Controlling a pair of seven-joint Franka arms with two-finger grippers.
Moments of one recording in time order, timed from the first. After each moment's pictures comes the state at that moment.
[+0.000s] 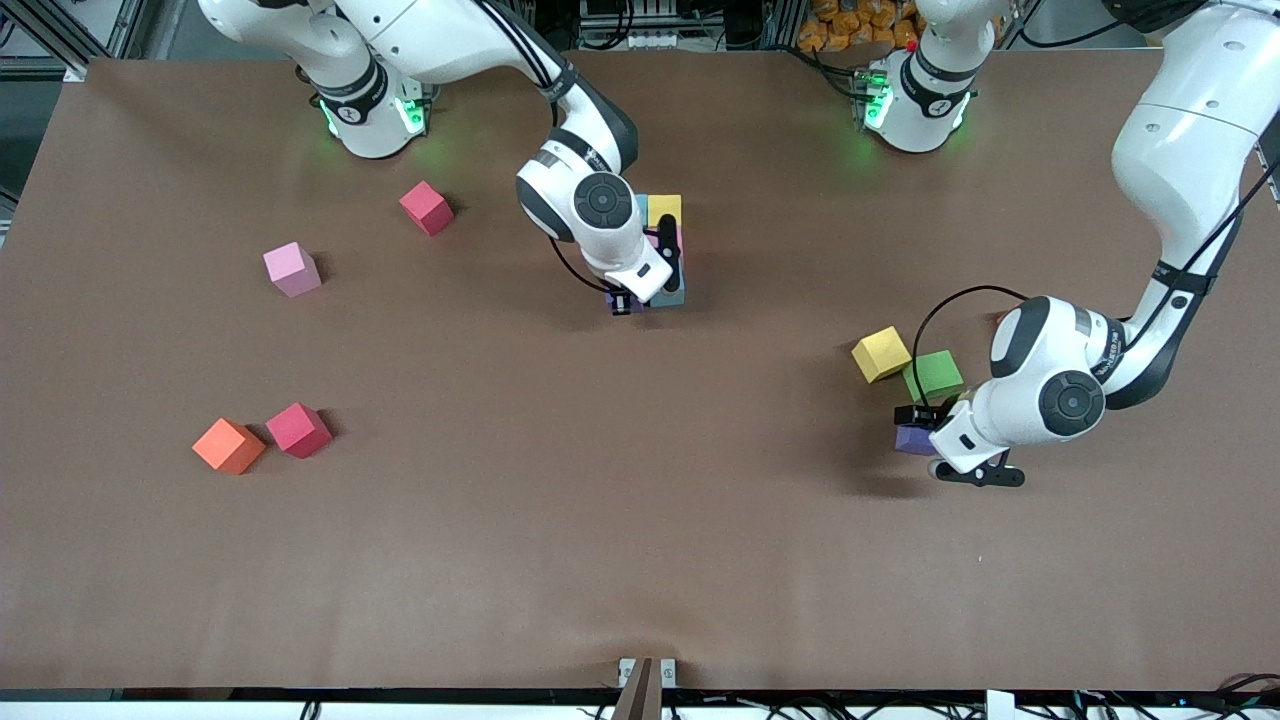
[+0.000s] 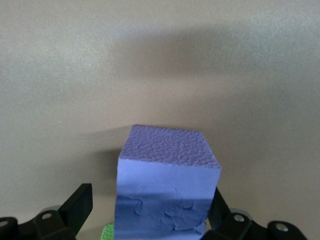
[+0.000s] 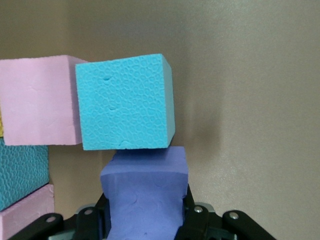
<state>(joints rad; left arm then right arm) 0.44 0.75 -0.63 -1.73 0.45 2.15 -0.29 0.69 0.57 0.19 -1.86 0.02 2.34 -0.76</state>
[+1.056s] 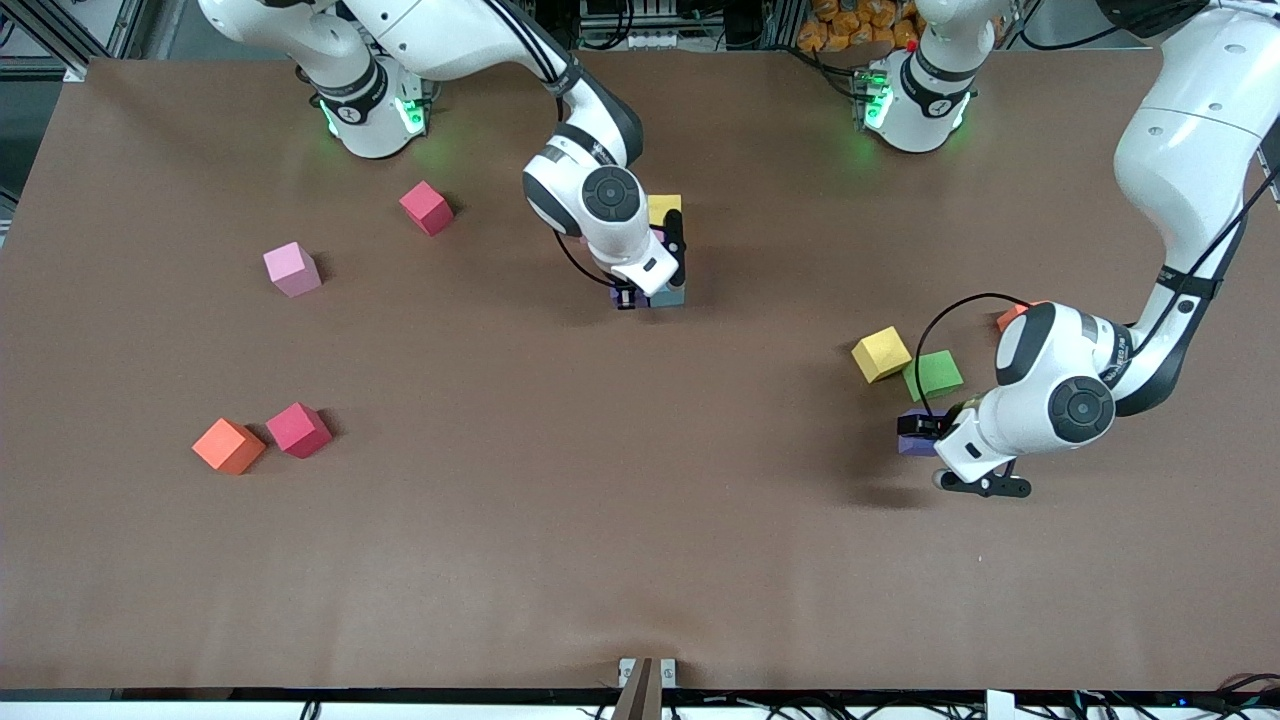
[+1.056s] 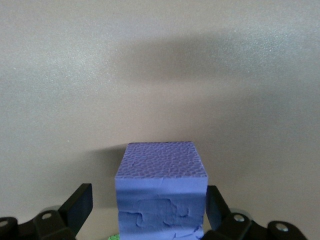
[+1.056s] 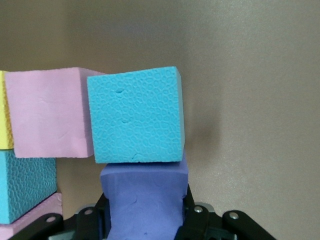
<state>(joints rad) 0.43 0.77 -0.63 -1.68 0.45 2.15 -0.27 0.71 0.57 0.19 -1.85 0.02 2.34 -0.74</state>
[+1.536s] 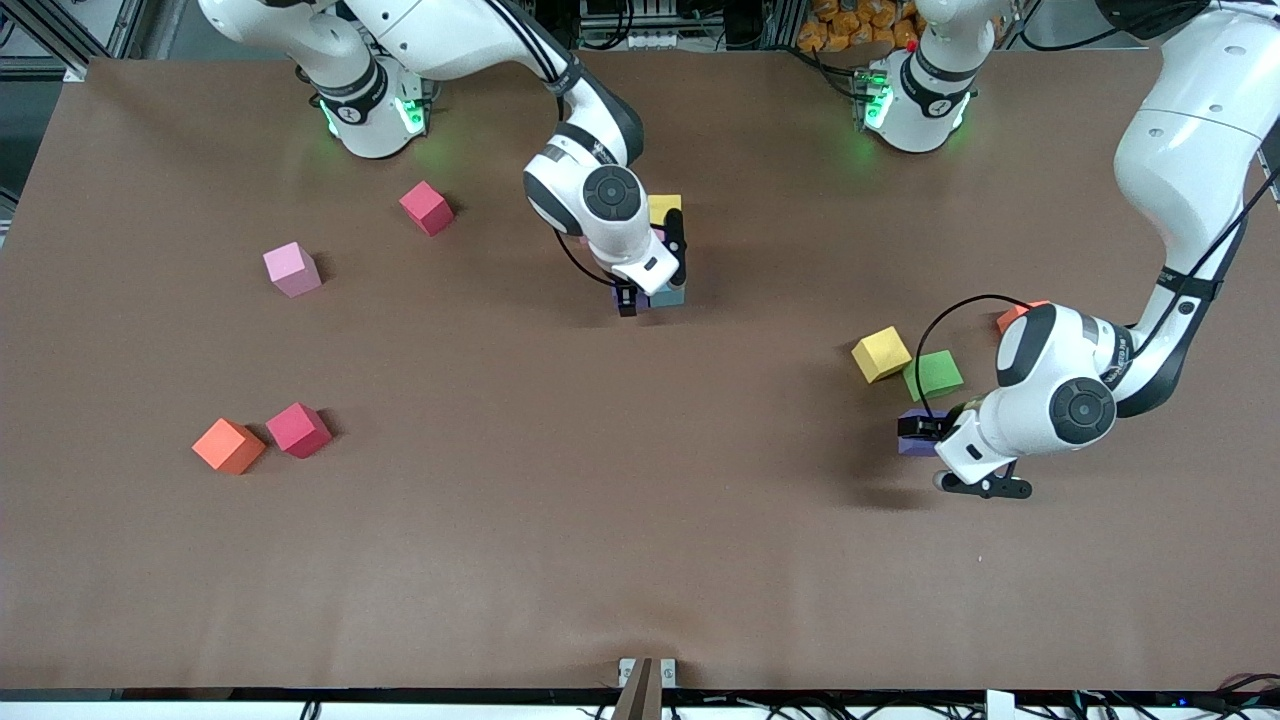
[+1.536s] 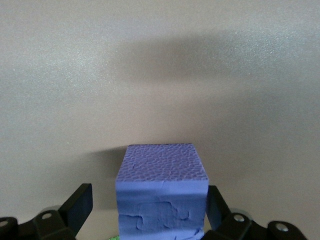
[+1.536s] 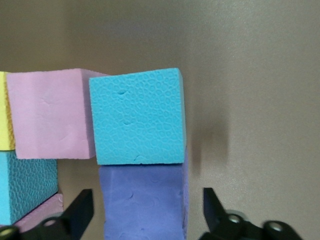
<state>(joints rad) 0.43 0.77 -0.63 -1.68 0.45 2.15 -0.27 0.71 0.57 0.19 -1.85 0.02 2.34 -0.74</state>
